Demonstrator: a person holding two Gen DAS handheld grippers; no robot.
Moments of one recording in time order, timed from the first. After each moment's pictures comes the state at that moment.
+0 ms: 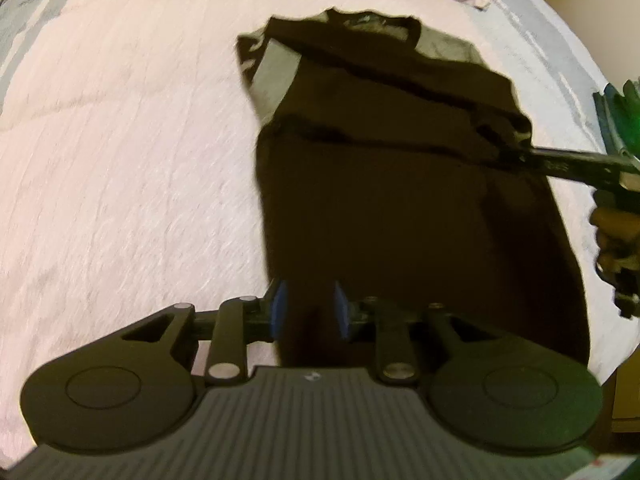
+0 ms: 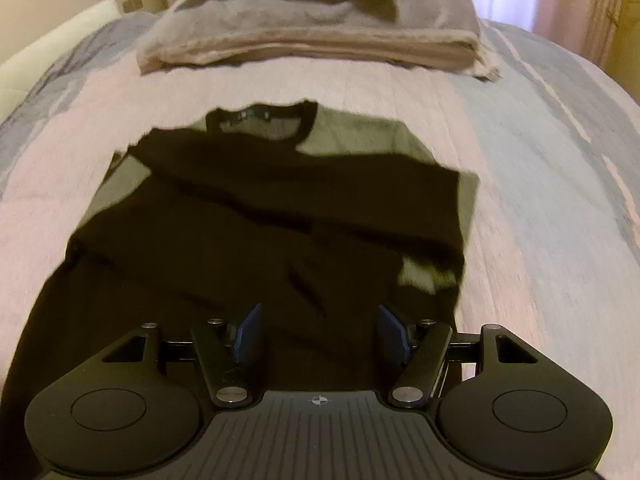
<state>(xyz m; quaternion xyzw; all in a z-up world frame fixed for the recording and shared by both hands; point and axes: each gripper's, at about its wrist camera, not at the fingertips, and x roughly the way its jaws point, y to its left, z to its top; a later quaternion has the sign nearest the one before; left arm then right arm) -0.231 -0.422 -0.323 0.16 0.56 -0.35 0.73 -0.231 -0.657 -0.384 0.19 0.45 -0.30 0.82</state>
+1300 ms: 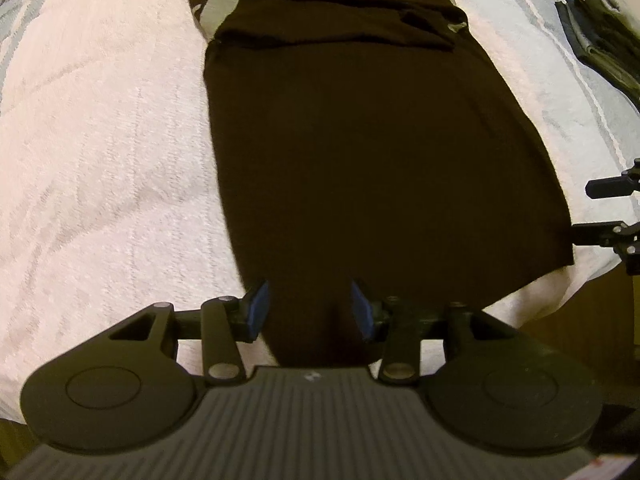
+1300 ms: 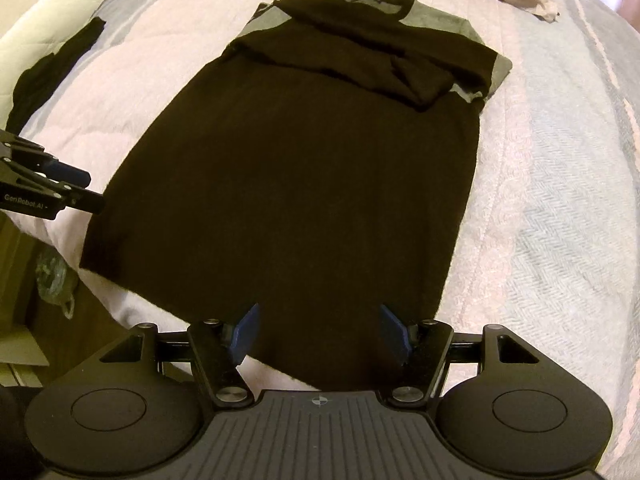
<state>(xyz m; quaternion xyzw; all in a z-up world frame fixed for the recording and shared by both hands) -0.346 -0.402 -0.307 0.24 0.57 -0.37 0.69 -0.380 -0.528 -0.326 0.17 0.56 -0.14 0.80</state>
